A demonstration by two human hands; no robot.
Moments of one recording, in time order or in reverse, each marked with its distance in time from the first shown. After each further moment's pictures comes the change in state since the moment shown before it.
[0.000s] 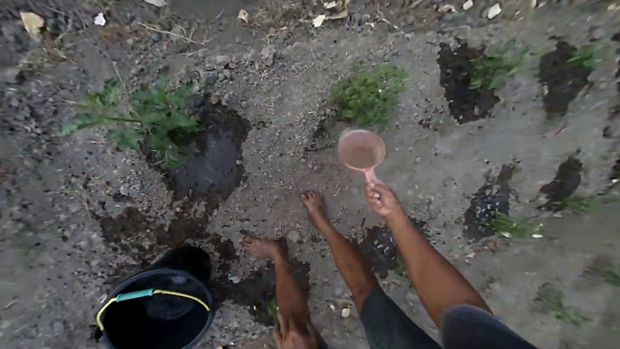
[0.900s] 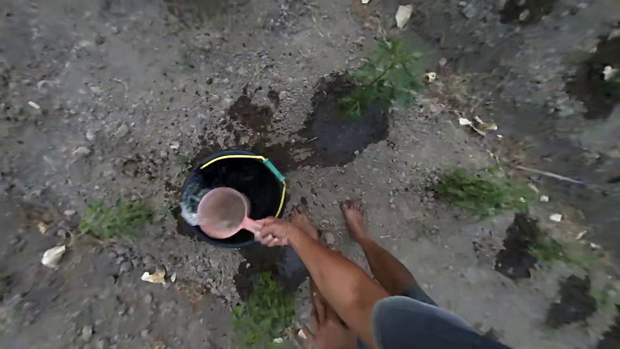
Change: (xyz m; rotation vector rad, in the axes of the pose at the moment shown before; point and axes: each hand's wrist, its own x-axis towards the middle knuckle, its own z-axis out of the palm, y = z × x) left_hand -0.032 -0.133 -0.076 -0.813 -0.432 -0.007; right_hand -0.148 0.433 0.375 -0.916 -1.152 0.932
